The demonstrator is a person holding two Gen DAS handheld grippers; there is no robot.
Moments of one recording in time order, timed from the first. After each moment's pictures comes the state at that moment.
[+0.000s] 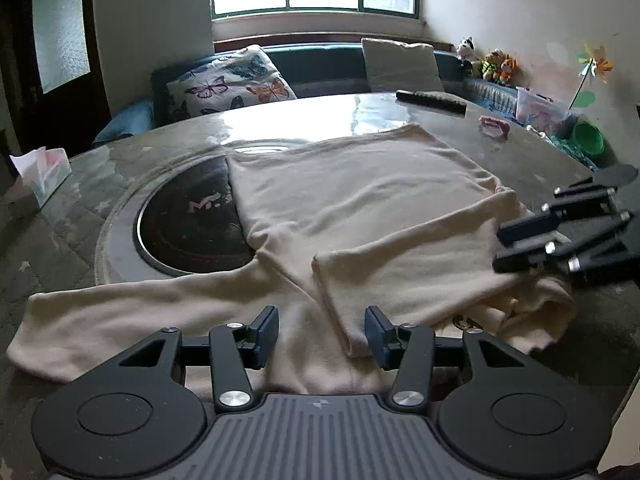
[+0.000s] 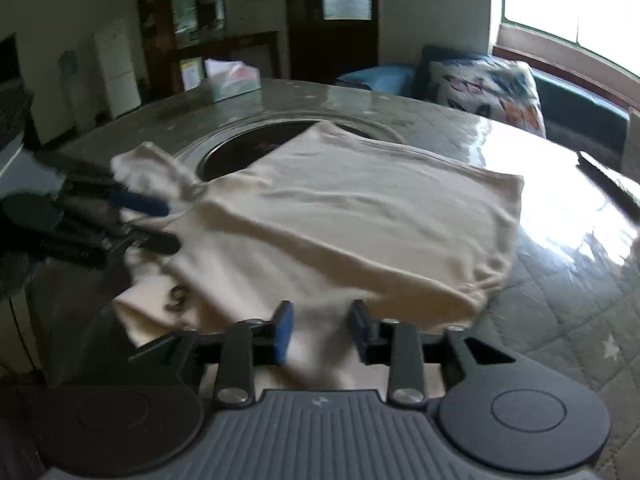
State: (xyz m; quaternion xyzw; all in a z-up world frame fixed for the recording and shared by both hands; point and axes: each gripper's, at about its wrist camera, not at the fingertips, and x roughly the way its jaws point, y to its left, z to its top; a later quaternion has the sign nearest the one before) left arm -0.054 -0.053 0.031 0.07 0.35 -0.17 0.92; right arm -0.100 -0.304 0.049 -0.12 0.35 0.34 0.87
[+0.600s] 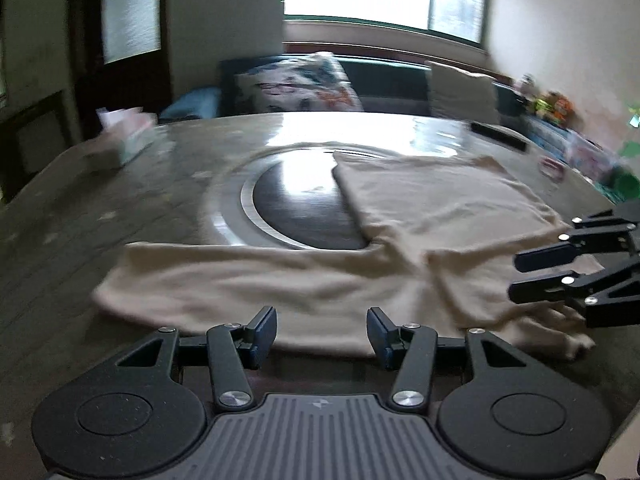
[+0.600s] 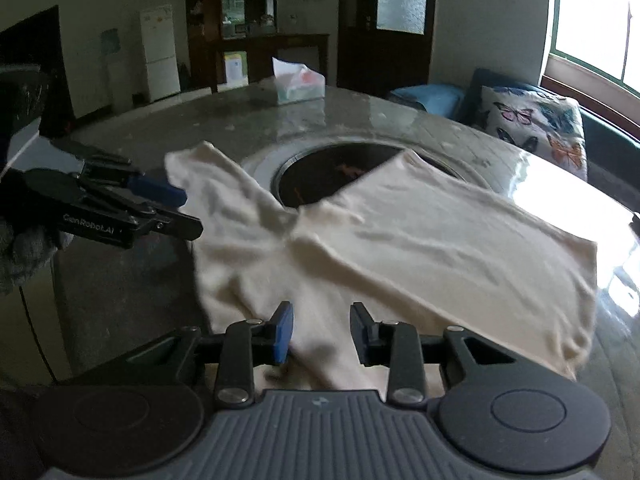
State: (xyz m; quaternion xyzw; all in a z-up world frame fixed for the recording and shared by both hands) left arm -0.066 0.029 0.041 0.01 0.34 -0.07 0.94; right arm -0.109 -0.226 0.061 -0.15 0.33 0.39 0.85
